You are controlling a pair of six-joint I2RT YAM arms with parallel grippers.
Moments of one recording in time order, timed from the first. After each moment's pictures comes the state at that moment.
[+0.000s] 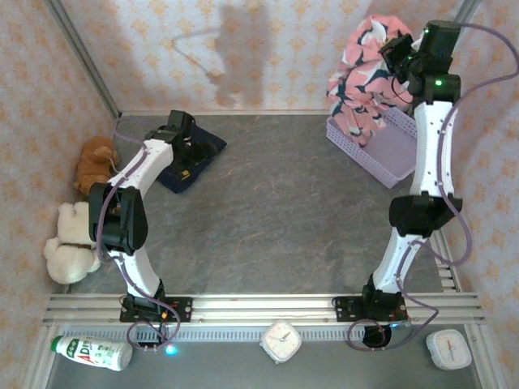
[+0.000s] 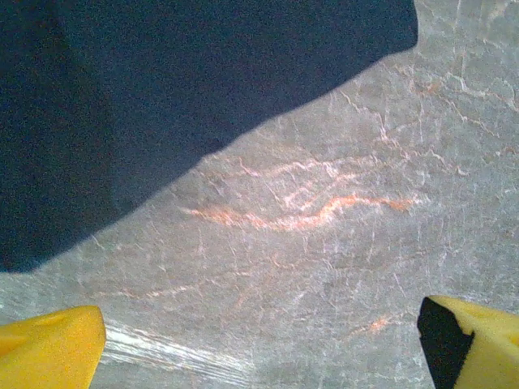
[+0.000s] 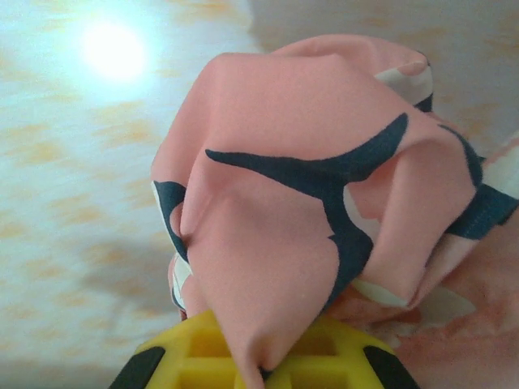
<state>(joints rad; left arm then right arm) -0.11 1.80 1.47 -0.78 0.11 -0.75 -0.09 1.93 2.46 -0.78 -0.32 0.82</state>
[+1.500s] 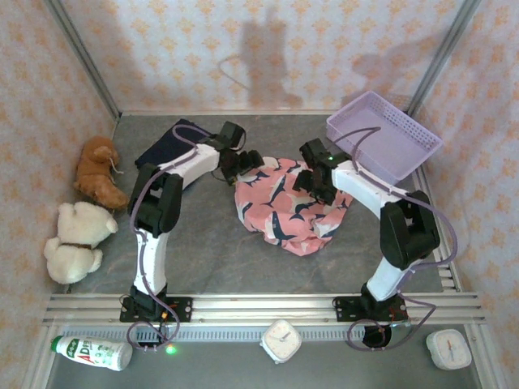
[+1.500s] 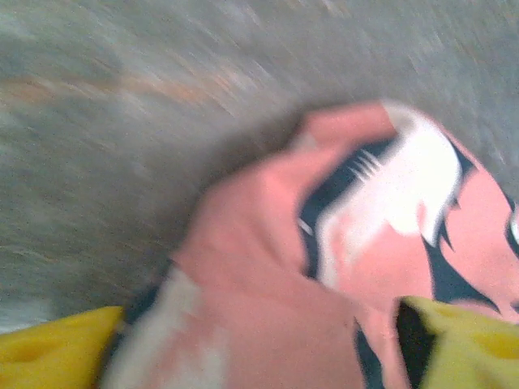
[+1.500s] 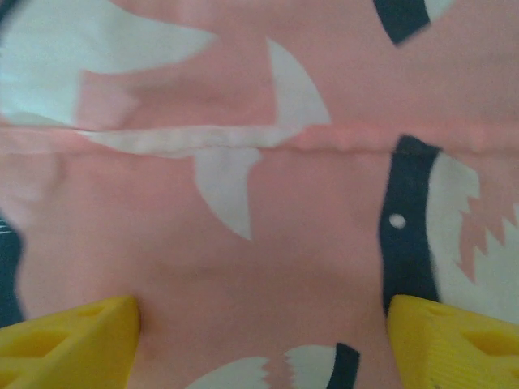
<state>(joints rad) -0.38 2.10 1.60 -0.56 0.29 -0.88 0.45 1.70 1.23 -0.82 0.05 0.84</state>
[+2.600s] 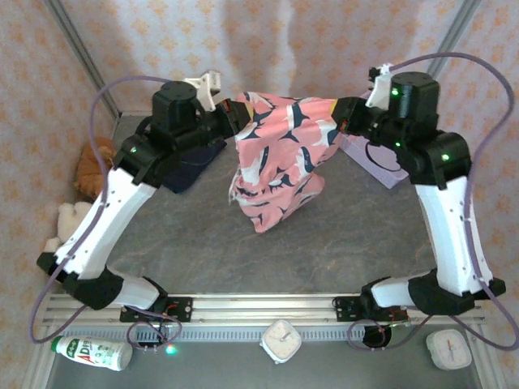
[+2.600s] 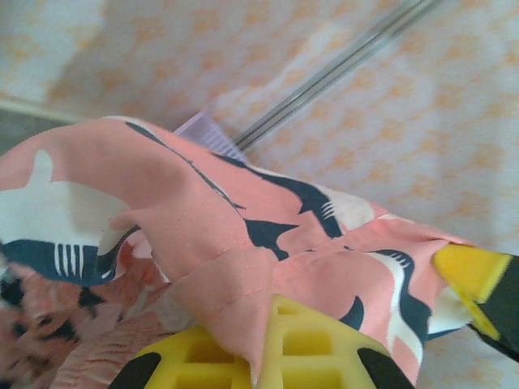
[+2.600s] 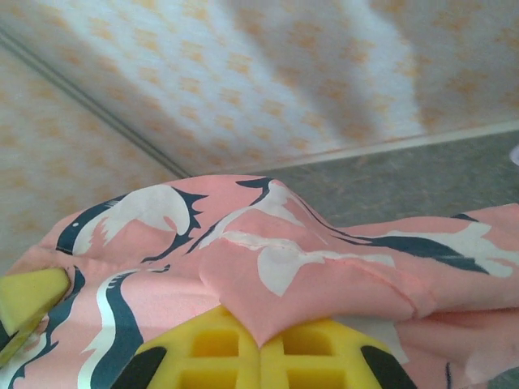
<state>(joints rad) -0.54 1.39 1.82 -0.67 0.17 -0.80 0.35 1.33 2.02 -1.05 -0.19 0.54</state>
